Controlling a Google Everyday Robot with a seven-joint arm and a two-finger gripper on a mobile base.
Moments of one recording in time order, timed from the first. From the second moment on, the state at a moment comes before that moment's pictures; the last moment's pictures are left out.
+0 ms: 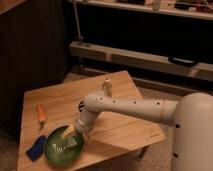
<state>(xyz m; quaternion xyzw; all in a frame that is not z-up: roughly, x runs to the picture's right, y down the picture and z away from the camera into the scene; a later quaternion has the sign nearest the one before) -0.155 0.255 0.739 -0.16 -0.52 -0.57 0.61</state>
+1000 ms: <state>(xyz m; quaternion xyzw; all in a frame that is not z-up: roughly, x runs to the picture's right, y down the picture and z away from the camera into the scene) -0.147 0.228 0.726 -0.11 -0.50 -0.66 0.56</state>
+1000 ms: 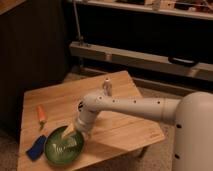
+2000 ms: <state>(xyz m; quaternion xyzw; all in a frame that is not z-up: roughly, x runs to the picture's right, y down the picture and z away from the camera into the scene) -0.154 0.224 0.734 -0.03 -0.48 -0.71 0.52</state>
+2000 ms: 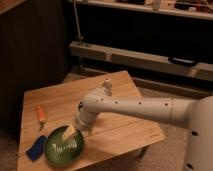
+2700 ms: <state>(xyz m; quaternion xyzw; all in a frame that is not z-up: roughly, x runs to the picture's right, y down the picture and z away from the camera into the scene) -0.160 0.221 0.748 -0.02 -0.47 -0.72 0.51</state>
